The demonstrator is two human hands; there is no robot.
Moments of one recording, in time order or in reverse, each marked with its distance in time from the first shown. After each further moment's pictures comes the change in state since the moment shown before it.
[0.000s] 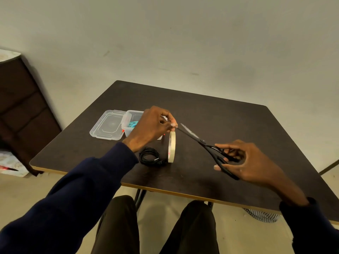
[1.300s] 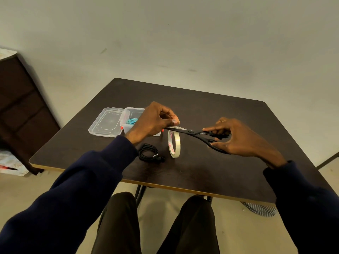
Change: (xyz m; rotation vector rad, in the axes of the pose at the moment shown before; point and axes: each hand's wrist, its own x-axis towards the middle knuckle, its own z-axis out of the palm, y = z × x) left_hand 0.005 0.005 -0.002 -0.069 -0.077 0.017; right_hand 0.054 -0.006 -0.013 -0.144 -0.020 -0.243
